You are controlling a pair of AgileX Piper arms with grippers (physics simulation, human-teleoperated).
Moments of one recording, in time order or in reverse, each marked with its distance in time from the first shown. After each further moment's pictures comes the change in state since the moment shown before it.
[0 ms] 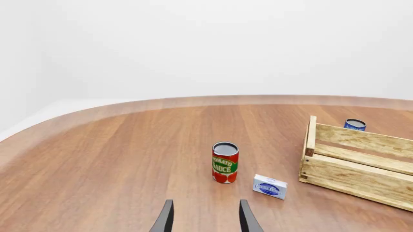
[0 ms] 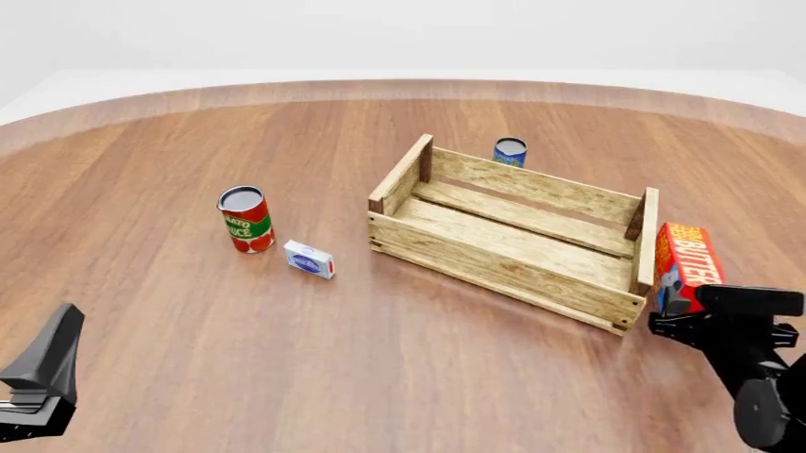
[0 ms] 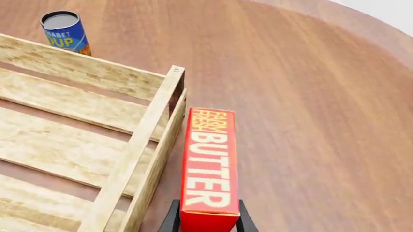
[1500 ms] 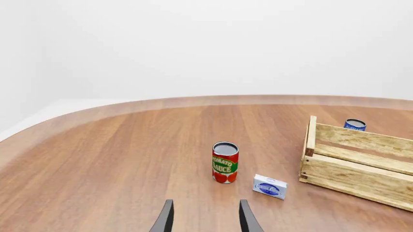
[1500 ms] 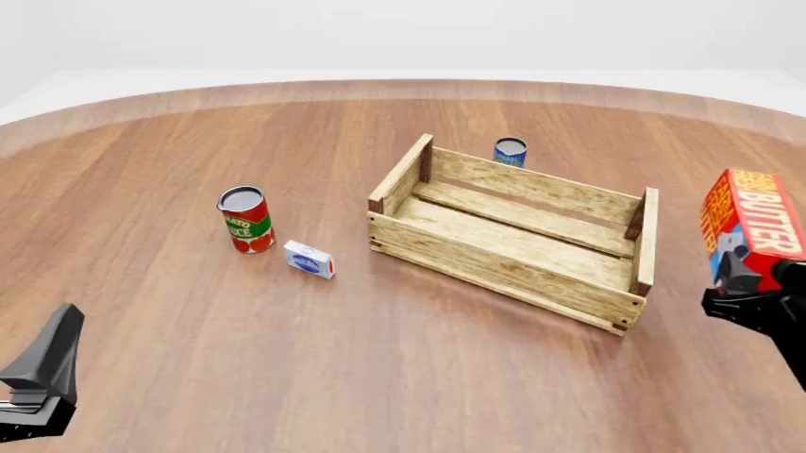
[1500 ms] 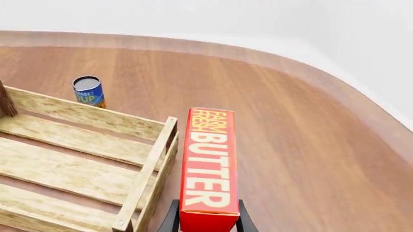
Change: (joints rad) left arm 0.000 0.000 0.000 0.000 0.000; right arm -0.023 -0.730 0.103 0.461 -0.005
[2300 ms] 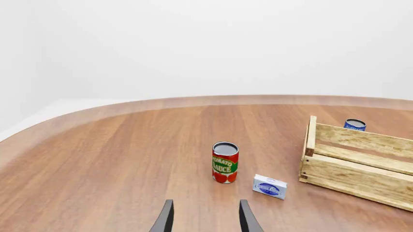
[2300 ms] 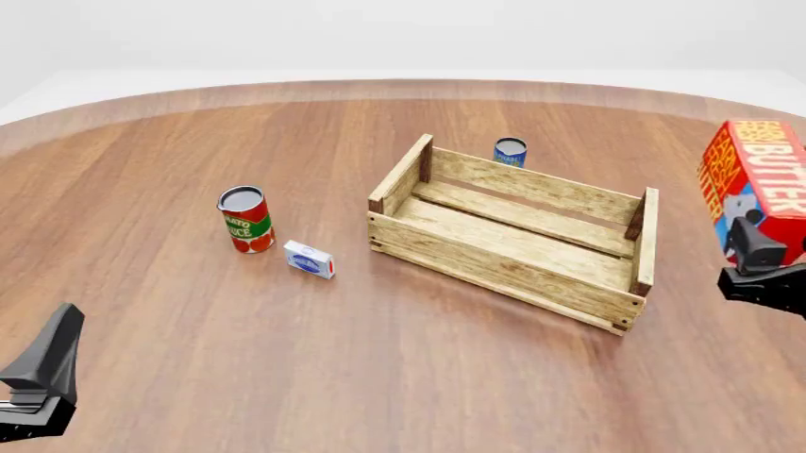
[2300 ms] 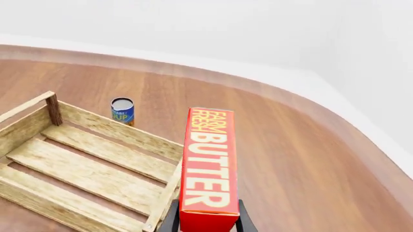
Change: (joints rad) left arm 0.000 0.000 0.000 0.000 0.000; right arm 0.102 -0.398 -0.112 0.438 -0.058
